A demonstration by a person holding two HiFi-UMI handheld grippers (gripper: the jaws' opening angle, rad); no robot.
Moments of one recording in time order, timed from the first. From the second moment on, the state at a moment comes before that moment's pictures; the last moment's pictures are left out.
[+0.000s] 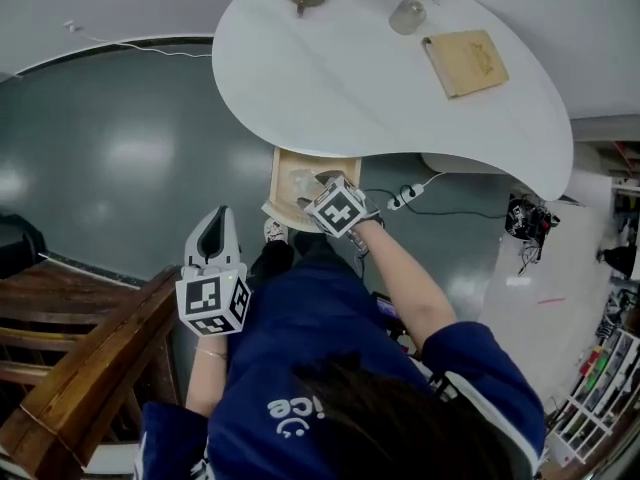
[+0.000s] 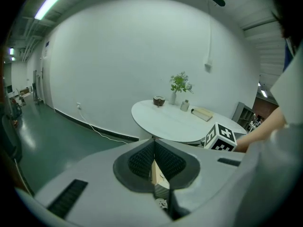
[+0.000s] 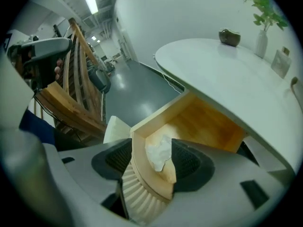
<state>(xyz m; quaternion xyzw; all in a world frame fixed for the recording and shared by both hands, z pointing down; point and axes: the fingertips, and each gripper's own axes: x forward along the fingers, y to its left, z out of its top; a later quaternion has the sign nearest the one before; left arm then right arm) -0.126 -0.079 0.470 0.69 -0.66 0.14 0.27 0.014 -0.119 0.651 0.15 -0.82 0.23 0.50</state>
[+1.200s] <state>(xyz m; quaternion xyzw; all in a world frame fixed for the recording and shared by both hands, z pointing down) -0.147 -0.043 0.512 0.60 -0.70 0.18 0.33 0.004 -0.106 0.781 -0.10 -0.78 0.06 0.61</state>
